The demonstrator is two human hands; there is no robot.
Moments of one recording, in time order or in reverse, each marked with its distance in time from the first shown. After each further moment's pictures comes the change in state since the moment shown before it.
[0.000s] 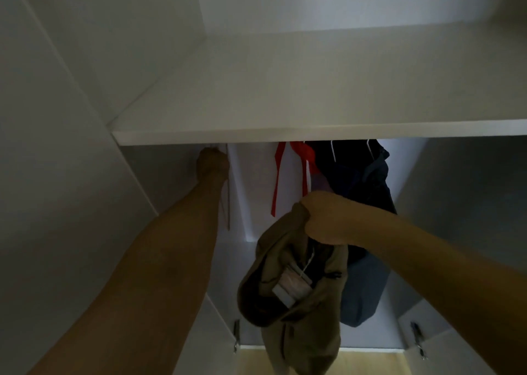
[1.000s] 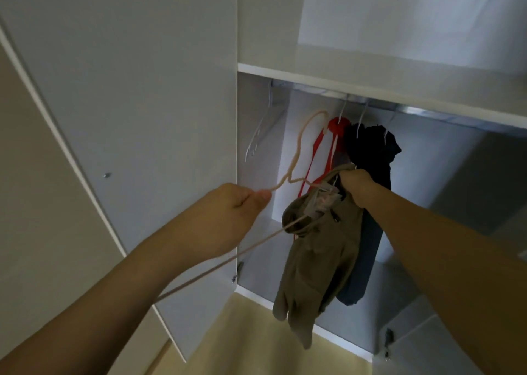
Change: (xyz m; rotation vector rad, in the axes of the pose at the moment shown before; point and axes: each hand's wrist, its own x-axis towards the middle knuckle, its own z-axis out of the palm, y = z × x) left_hand -0.522 -0.045 -0.188 -0.090 -0.233 0.273; right_hand -0.086 0.072 0.058 0.480 0.245 0.169
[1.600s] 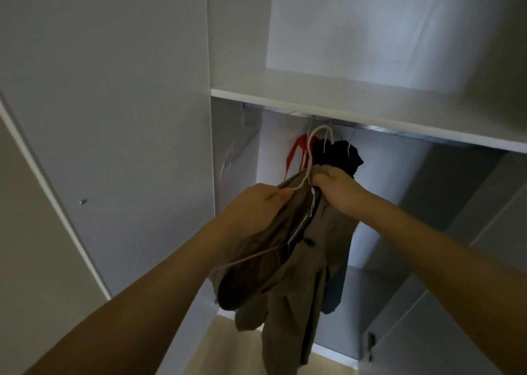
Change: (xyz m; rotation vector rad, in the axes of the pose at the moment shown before) left_hand 0.066 0.021 0.053 0.014 -0.110 0.124; right_hand -0.114 -0.001 -0.042 -0.051 -0.030 -0.571
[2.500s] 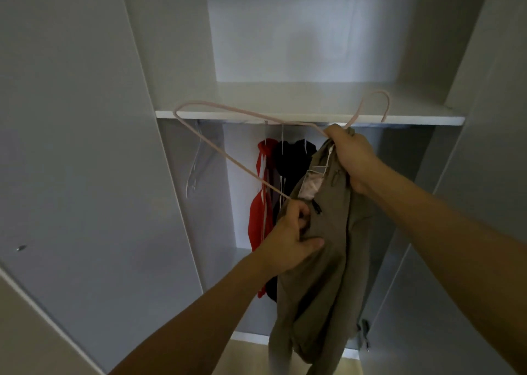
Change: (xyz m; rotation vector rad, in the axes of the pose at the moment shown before) left_hand 0.035 0.011 0.140 -0.224 -0.248 0.200; right_hand -0.032 0.016 -0.097 0.590 0.481 0.131
